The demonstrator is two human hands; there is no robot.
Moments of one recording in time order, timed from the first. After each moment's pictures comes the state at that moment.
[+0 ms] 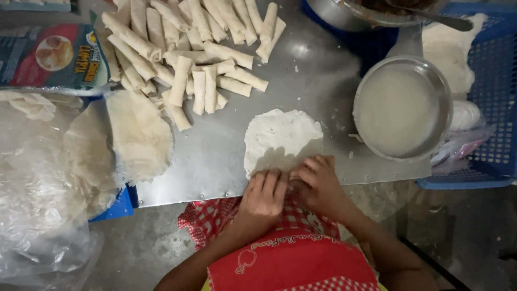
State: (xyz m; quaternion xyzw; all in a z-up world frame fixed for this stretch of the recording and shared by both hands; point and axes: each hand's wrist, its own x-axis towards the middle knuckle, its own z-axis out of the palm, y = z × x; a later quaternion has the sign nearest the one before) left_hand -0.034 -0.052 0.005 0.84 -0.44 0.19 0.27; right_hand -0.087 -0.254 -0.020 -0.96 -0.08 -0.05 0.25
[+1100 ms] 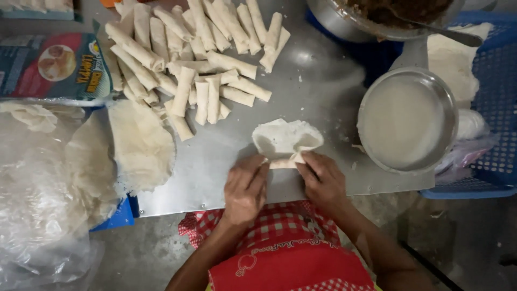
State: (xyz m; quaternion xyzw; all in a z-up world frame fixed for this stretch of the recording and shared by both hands) left_hand 0.005 -0.044 -0.040 0.84 -0.30 0.21 0.40; right_hand -0.042 -0.248 -0.017 -0.90 -0.16 -0.38 0.11
